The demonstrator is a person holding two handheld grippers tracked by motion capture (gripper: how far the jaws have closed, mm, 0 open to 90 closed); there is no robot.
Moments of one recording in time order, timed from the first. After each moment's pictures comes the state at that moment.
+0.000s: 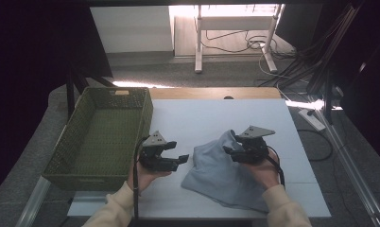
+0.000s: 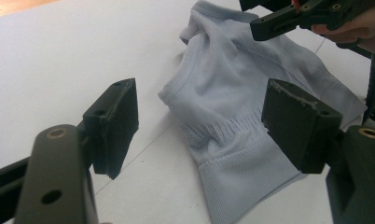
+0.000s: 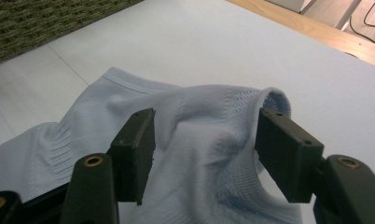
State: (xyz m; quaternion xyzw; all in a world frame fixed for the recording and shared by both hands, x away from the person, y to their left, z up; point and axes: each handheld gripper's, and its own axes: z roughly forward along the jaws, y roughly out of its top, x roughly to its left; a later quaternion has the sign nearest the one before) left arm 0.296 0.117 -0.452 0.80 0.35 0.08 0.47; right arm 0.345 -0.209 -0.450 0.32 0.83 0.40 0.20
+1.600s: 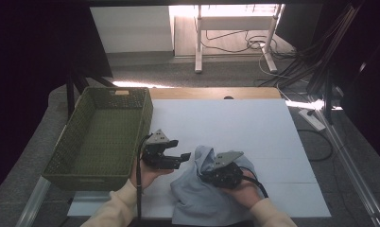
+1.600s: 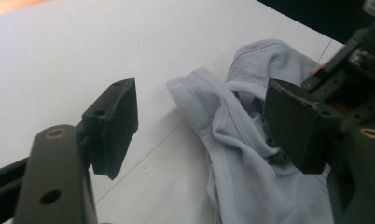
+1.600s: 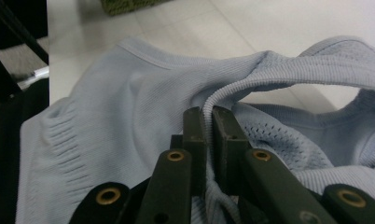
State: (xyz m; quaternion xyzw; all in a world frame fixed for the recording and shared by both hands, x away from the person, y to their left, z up) left arm 0.307 0.110 -0.458 0.81 0.35 0.08 0.47; right arm 0.296 -0.147 -0.498 0.17 0.90 0.41 0.04
